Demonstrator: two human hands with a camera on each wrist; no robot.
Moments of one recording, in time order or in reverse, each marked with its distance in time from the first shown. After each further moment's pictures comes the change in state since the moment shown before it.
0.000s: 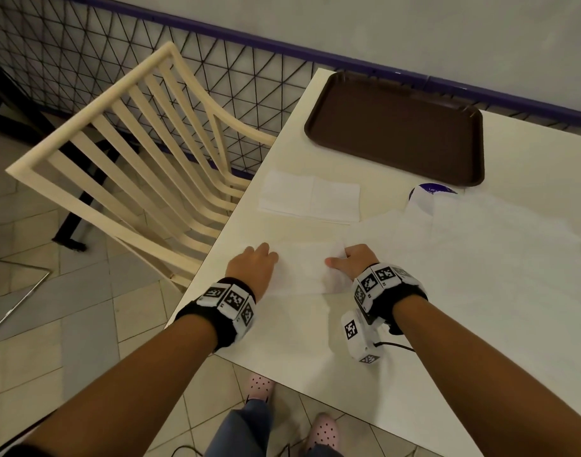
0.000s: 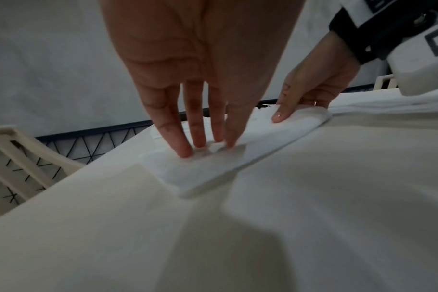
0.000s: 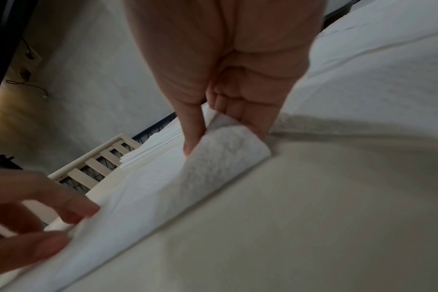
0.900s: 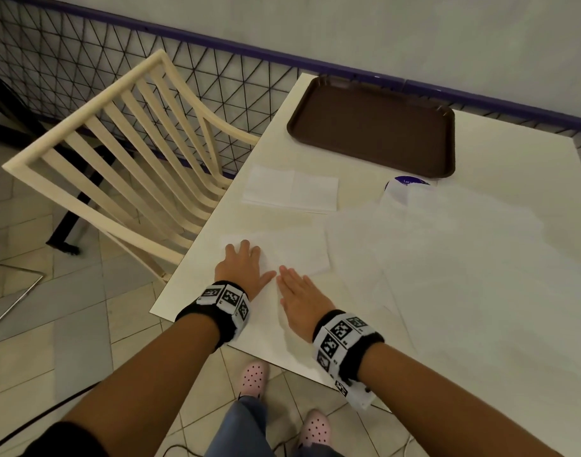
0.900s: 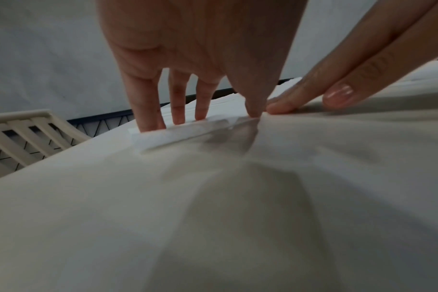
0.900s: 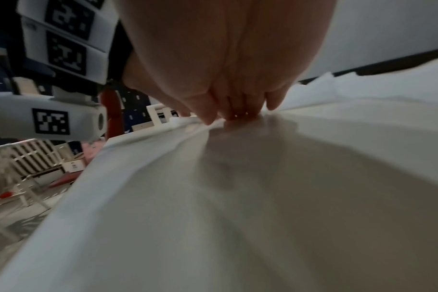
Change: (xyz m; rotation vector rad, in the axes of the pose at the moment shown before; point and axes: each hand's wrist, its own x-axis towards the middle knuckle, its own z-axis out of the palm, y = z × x) left_hand -0.019 0.026 0.022 0.013 0.062 -0.170; right_hand -0.092 0.028 0.061 -0.835 -0.143 -0.612
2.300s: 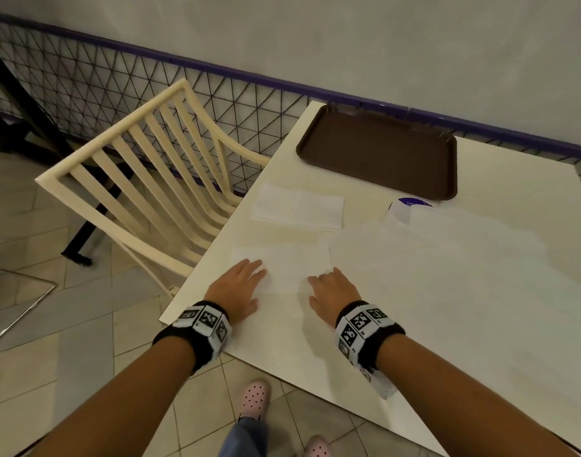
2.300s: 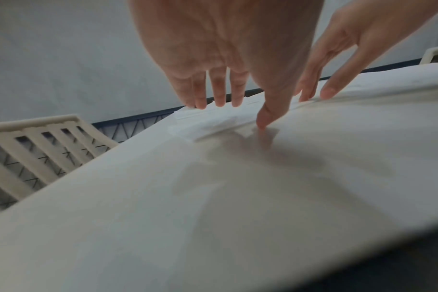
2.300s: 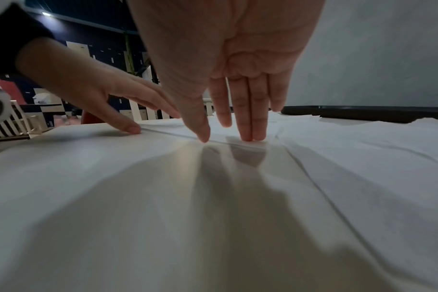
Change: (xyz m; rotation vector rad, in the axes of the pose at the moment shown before) left_hand -0.020 -0.031 0.006 0.036 0.050 0.299; right_hand 0.002 0.036 -0.031 -0.136 0.121 0.115
